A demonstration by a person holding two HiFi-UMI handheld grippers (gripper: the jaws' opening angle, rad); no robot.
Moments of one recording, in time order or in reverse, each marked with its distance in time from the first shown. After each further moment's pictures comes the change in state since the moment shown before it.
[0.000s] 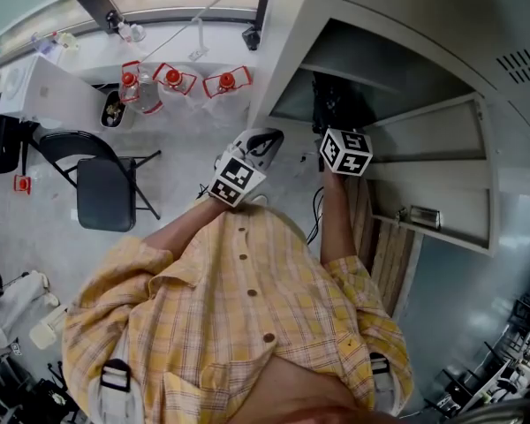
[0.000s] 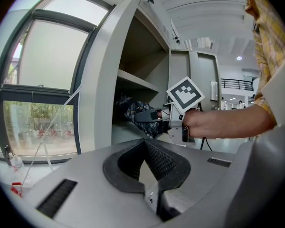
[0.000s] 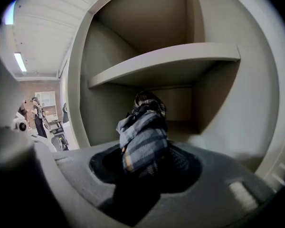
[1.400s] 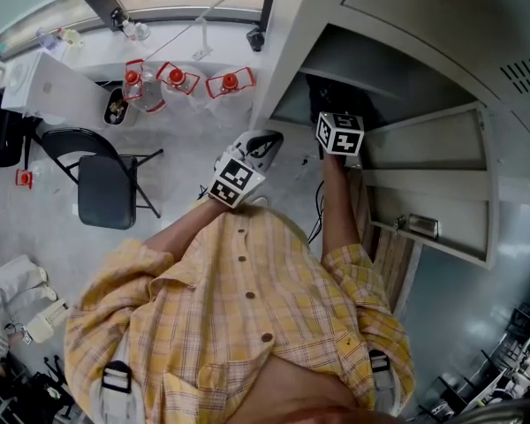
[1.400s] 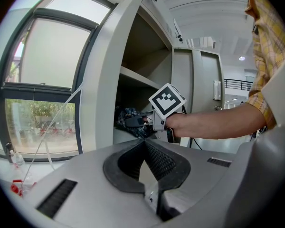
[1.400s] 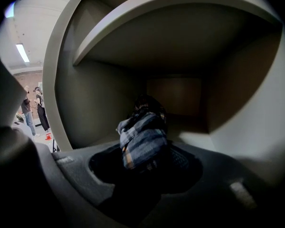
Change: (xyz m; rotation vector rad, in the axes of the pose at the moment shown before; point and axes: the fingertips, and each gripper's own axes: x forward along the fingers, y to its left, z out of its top) left arm 0.004 0.004 -0.003 -0.020 0.009 0.015; right arm 0.054 -0.007 -0.010 -0.074 0.093 0.030
